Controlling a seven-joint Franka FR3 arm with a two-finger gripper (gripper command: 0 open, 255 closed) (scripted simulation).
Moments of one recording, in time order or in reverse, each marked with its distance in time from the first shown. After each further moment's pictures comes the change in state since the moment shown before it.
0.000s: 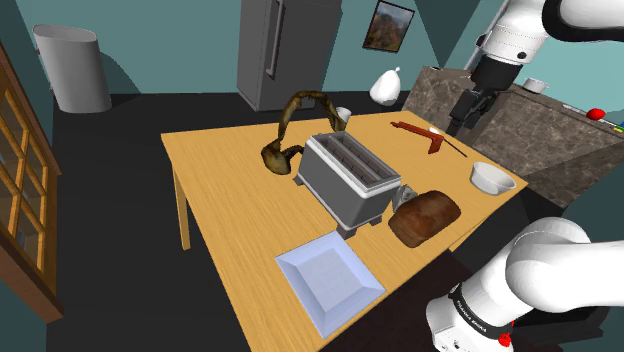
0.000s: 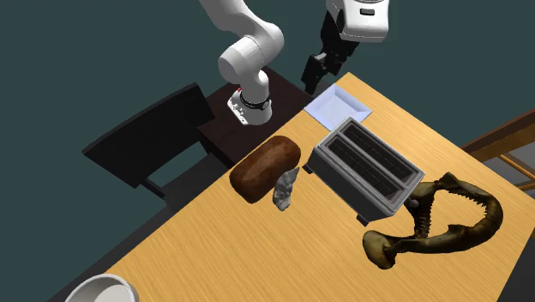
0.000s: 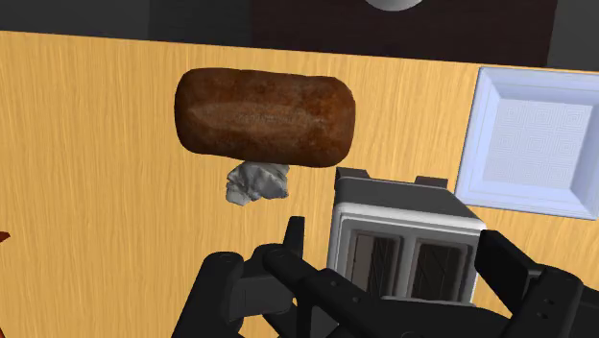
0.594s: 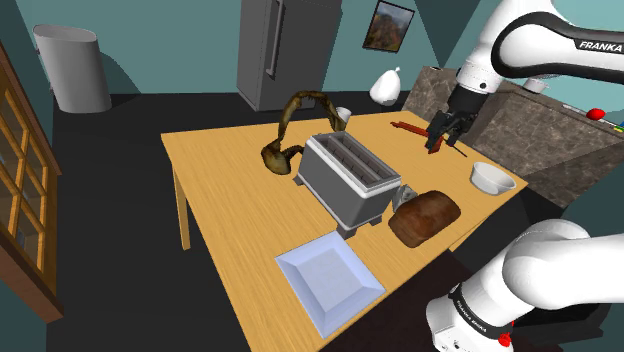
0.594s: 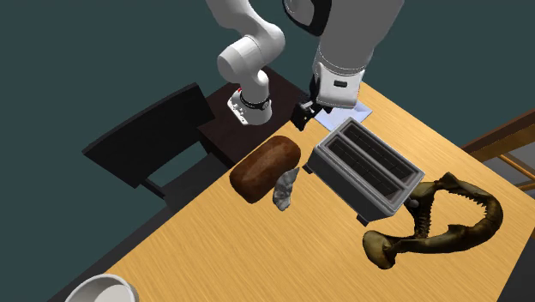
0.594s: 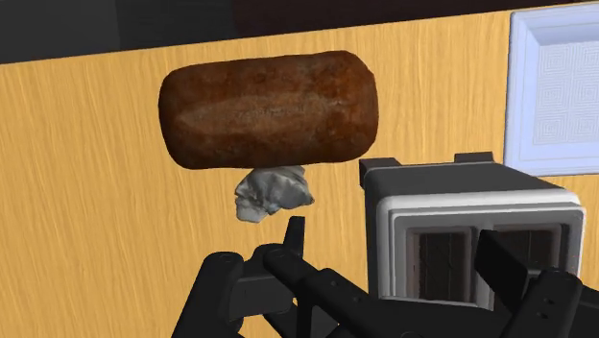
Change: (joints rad) arm -0.068 0.099 -0.086 -0.126 -0.012 0.217 0.054
